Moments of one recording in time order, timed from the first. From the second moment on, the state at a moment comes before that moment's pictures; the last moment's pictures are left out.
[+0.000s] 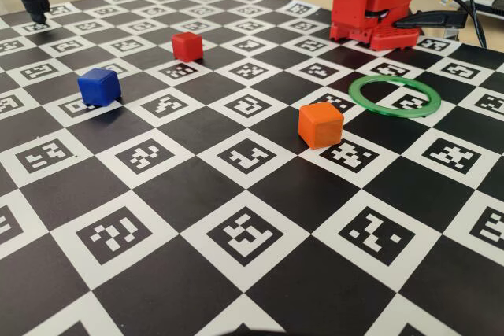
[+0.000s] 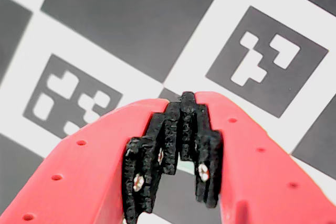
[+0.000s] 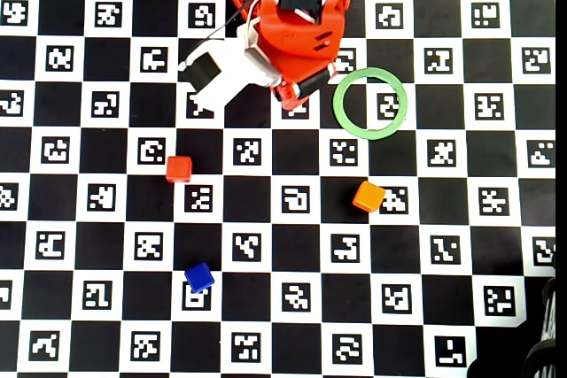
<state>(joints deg) 6.8 126.5 108.9 91.8 -31.8</state>
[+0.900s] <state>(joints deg) 26.6 95.9 79.6 94.1 -28.2</state>
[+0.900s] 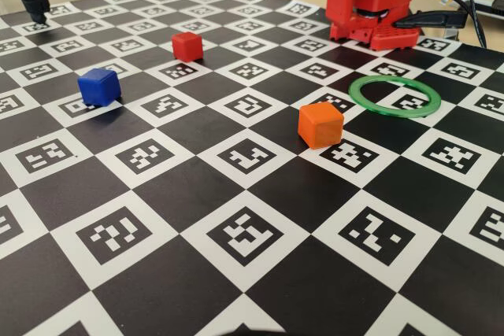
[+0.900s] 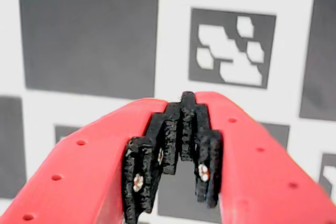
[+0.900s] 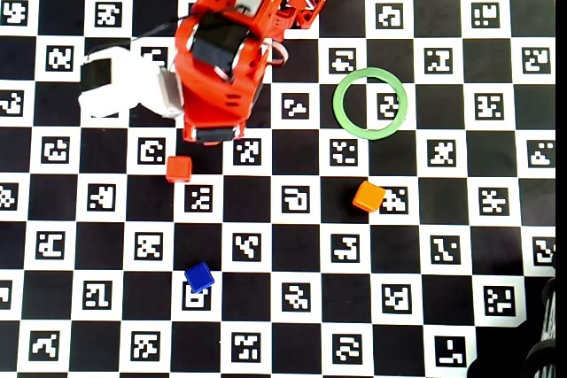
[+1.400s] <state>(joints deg) 30.0 93.4 90.4 80.2 -25.8</state>
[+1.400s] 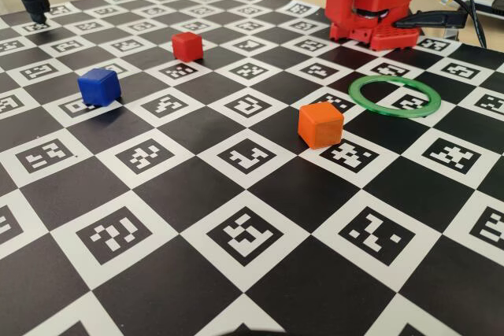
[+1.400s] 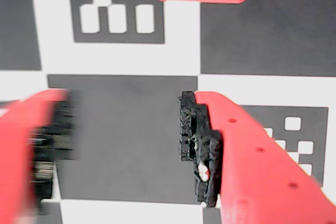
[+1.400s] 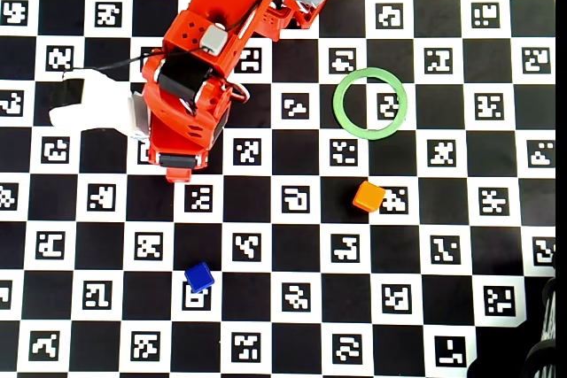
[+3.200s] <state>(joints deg) 32.6 85.6 113.6 54.0 -34.6</state>
